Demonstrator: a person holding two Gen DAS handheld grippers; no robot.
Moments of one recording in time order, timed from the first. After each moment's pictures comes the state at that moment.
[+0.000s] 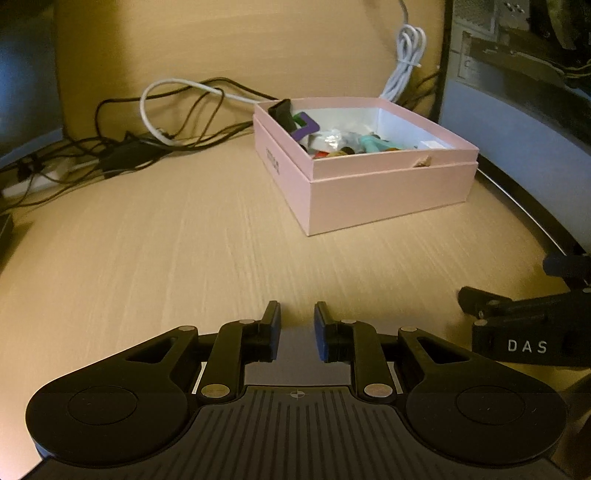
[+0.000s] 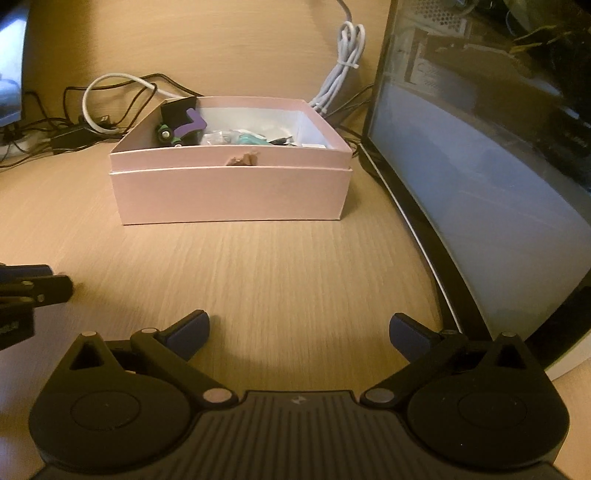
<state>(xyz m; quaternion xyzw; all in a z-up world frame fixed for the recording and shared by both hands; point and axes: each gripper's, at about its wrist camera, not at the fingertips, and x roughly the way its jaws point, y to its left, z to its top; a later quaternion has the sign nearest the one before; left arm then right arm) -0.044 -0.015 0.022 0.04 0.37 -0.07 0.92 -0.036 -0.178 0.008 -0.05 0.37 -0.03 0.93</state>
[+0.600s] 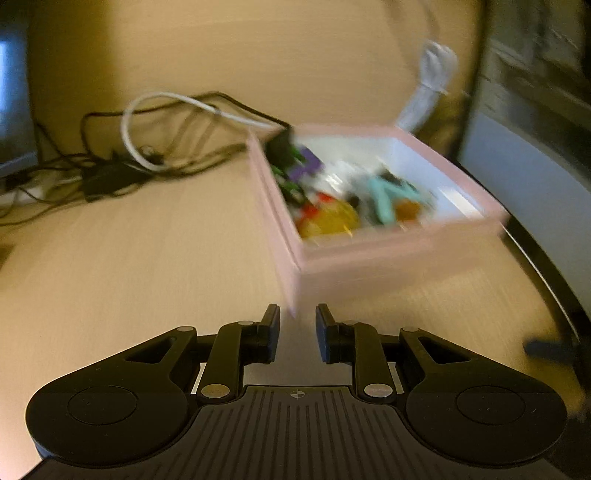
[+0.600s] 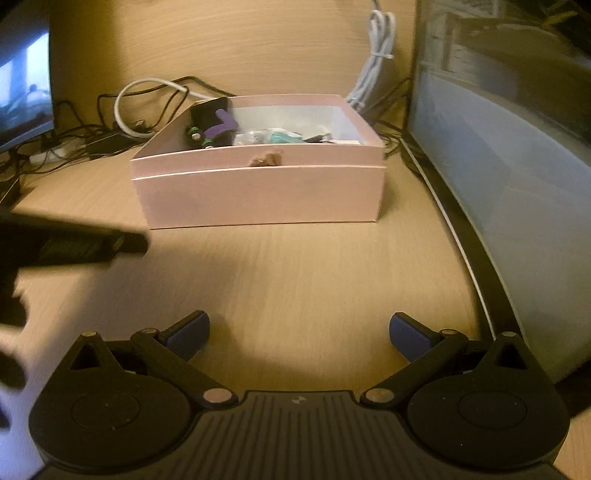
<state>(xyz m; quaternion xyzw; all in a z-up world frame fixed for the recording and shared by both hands) 0.025 -0.031 0.034 0.01 0.37 -0.05 0.93 -0.016 -0.184 0.006 -0.03 0.38 0.06 0.92</state>
